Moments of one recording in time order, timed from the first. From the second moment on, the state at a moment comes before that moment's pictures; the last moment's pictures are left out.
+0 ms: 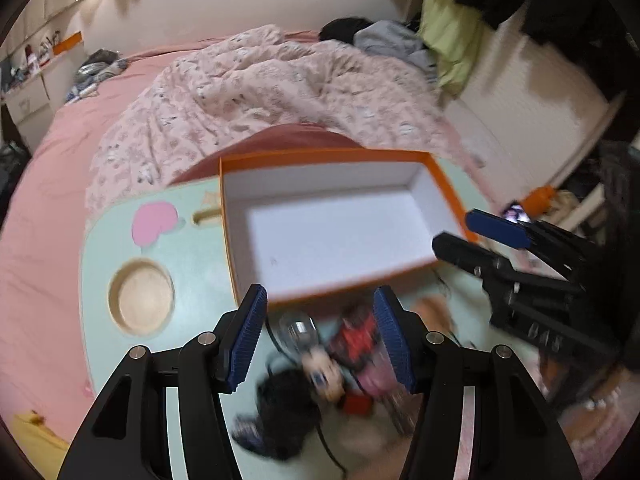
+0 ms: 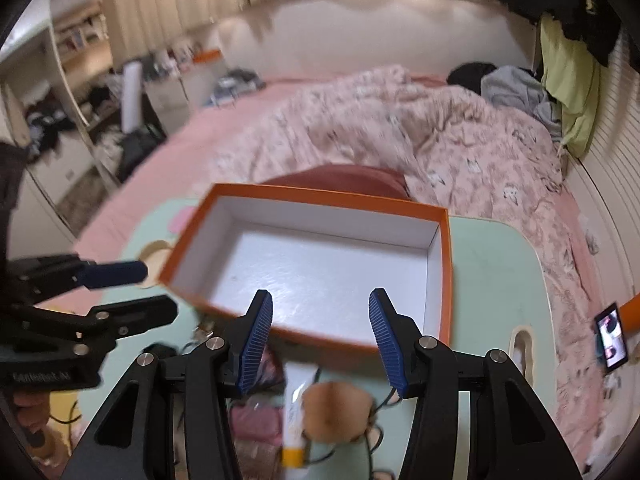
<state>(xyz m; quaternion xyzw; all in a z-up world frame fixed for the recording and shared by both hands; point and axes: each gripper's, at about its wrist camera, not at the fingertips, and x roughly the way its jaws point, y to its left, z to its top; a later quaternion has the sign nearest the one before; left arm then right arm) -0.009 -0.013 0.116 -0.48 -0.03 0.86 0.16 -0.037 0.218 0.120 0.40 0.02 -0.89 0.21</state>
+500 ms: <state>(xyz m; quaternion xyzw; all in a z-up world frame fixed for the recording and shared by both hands) 0.108 -0.028 0.035 -0.49 0.05 0.87 0.05 0.059 0.250 0.043 0.46 0.06 -0.87 0.17</state>
